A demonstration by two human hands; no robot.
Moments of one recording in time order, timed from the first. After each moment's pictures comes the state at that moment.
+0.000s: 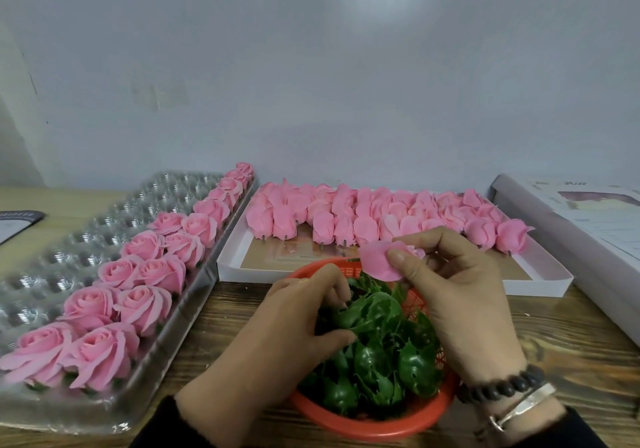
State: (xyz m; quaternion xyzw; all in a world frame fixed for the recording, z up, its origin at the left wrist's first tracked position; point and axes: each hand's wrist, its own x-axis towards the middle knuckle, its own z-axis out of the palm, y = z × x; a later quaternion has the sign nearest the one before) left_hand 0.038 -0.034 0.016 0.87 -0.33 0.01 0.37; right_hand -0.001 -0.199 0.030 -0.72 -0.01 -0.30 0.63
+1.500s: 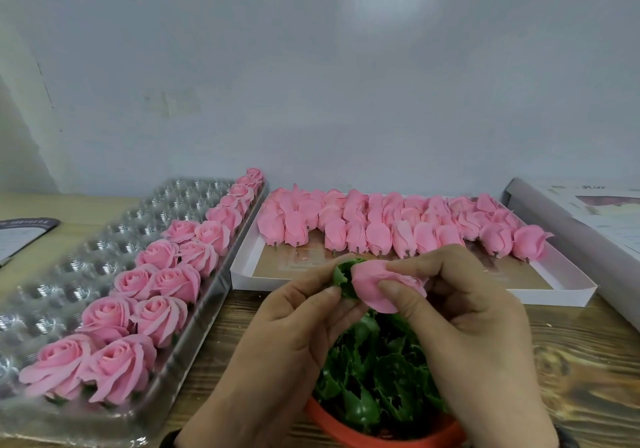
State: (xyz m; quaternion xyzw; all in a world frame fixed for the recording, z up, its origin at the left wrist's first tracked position) left_hand 0.030 -0.036 0.023 0.45 -0.18 -0.18 0.86; right_hand -0.019 -0.169 0.033 -0.76 -0.04 -0.35 0.55
